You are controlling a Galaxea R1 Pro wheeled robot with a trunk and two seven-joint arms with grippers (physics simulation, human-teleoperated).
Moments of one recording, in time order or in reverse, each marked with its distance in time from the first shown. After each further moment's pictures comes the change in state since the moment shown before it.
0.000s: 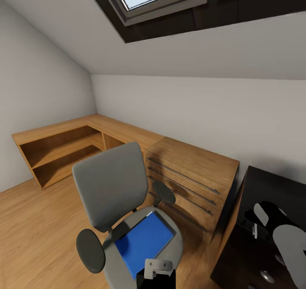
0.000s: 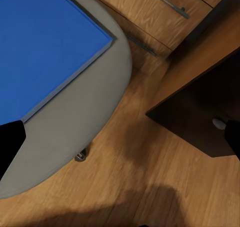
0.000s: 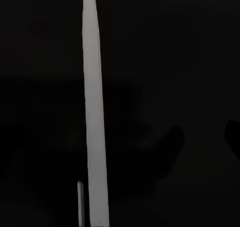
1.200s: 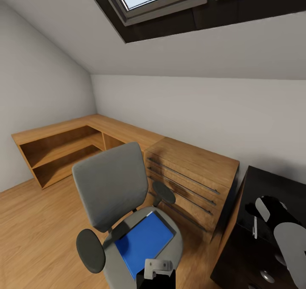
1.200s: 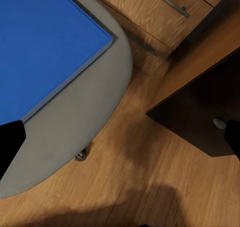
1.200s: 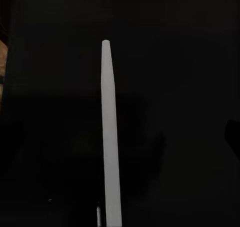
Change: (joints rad) left arm 0.000 0.000 0.001 0.003 0.000 0.000 0.000; right arm 0.000 -0.002 0.000 -0.087 -0.001 0.029 0.021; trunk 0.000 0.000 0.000
